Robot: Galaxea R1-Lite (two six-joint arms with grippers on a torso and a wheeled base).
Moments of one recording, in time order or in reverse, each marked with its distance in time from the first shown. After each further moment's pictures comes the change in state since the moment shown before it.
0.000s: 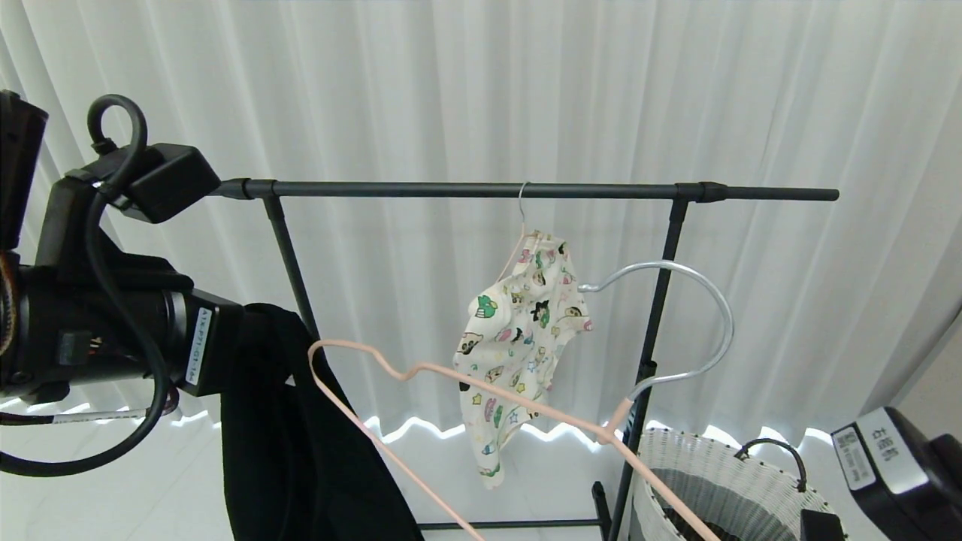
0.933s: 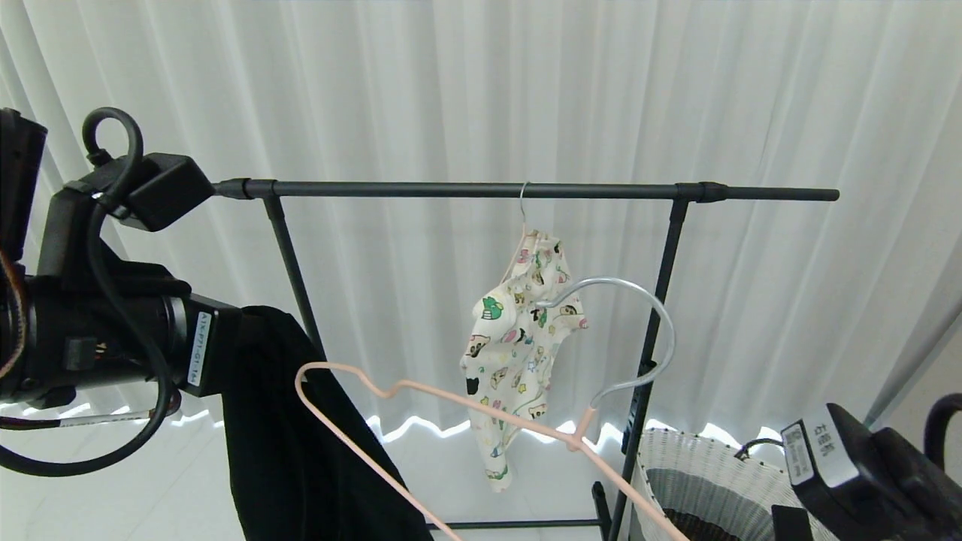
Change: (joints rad) left arm 0.027 -0.014 0.053 -0.057 0.001 -0.001; right arm -0.036 0.046 -0.047 0.049 0.055 -0.011
